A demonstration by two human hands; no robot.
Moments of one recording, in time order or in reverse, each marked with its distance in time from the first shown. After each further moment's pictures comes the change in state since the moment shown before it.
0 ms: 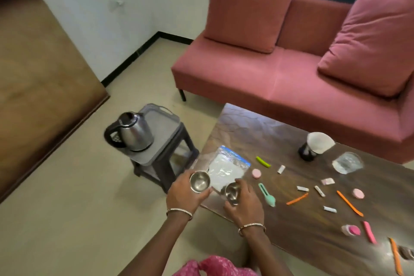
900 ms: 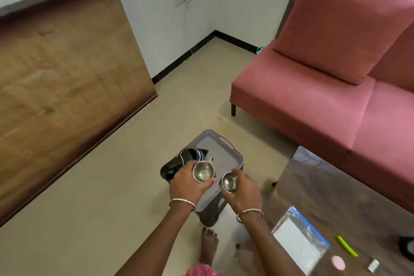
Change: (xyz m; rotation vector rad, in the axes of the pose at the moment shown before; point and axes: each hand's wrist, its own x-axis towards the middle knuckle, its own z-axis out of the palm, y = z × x) left_hand 0.273 -0.139 -0.159 0.004 0.170 -0.202; right_hand 0.228 -0.277 0.150 -0.082 -0.103 -0.245
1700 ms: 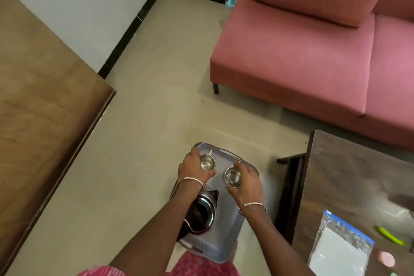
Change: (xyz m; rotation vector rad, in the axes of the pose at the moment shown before) left_hand 0.269 -0.041 0.123 0.308 -0.506 0.027; right_hand 0.196 -0.002 0.099 0.045 -0.032 0.339
